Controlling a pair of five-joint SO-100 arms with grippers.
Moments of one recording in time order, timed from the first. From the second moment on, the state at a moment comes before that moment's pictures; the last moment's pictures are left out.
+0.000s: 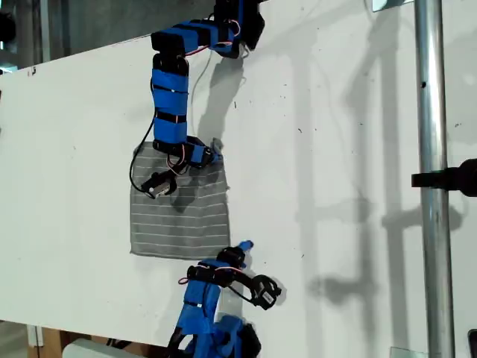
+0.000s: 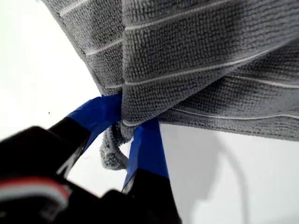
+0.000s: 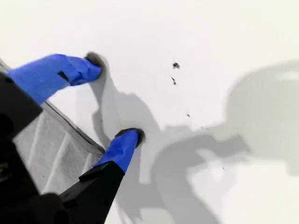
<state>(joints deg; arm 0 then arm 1) -1.2 86.6 119.9 59.9 -73.2 20.2 56.8 76.9 75.1 25.8</state>
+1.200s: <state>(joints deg) -2.5 141.4 114.1 81.2 -62.1 20.0 57.0 77.1 74.9 25.8</state>
